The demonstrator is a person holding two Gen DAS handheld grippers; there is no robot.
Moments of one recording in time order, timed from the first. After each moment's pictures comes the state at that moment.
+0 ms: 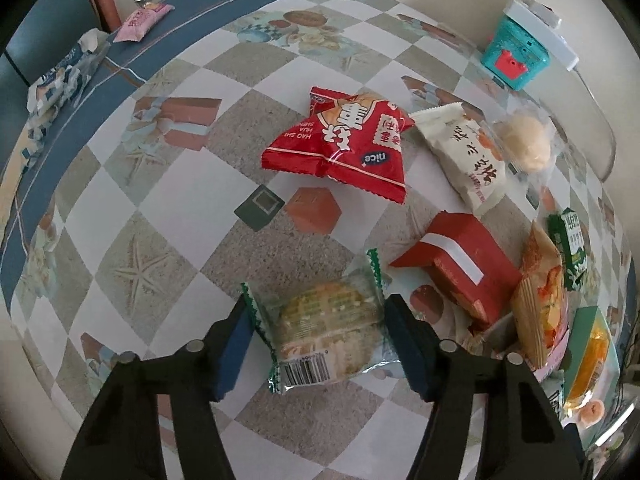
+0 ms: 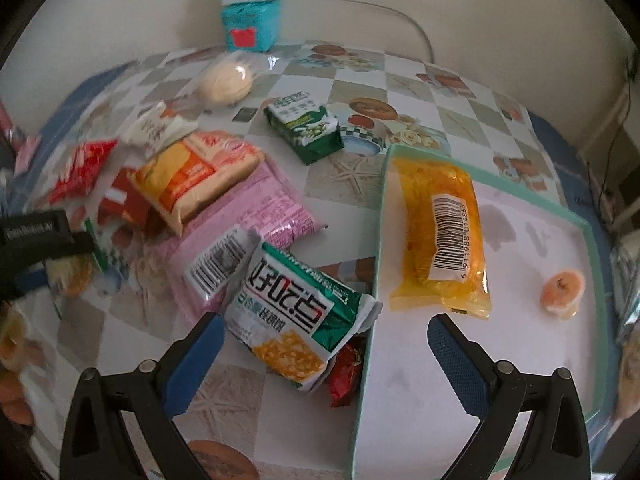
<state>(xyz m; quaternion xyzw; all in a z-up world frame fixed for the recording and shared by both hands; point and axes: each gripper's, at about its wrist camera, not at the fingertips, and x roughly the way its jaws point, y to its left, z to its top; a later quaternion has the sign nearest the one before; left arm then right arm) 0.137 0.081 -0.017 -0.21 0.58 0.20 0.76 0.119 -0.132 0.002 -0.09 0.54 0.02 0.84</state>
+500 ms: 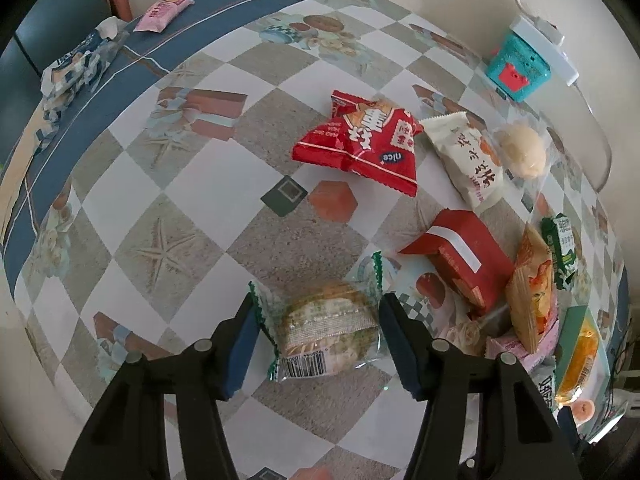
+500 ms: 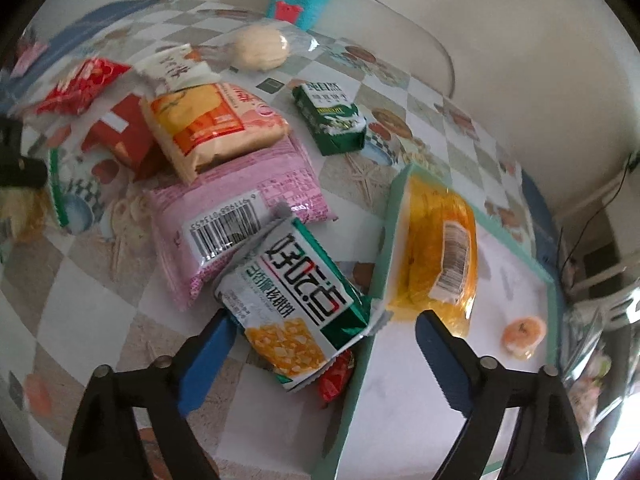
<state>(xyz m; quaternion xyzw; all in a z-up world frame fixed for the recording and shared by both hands) 0.117 0.097 -0.003 -0.24 0.57 0.21 0.76 0.104 -0.094 -0.009 -0.25 0.51 0.00 0.82</state>
